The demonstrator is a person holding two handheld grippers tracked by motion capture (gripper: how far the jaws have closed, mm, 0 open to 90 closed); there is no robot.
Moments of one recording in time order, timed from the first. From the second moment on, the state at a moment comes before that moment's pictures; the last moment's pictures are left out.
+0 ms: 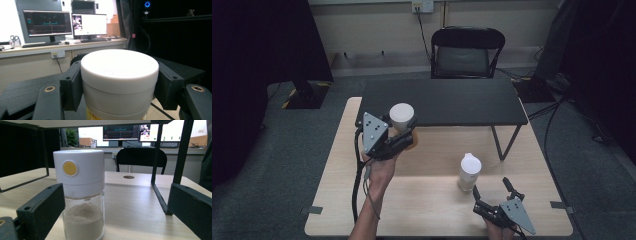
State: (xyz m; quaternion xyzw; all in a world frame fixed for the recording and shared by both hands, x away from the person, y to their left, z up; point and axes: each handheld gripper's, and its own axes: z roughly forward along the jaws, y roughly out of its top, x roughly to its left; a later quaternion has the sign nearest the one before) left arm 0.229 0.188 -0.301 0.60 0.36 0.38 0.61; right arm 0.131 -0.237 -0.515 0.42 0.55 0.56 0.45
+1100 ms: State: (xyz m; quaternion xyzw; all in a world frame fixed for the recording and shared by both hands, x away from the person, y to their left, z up) left arm 0.289 0.163 -0.264 0.57 0.40 0.39 0.60; right arm 0.131 -0.239 -0.514 0.42 0.56 0.56 0.44
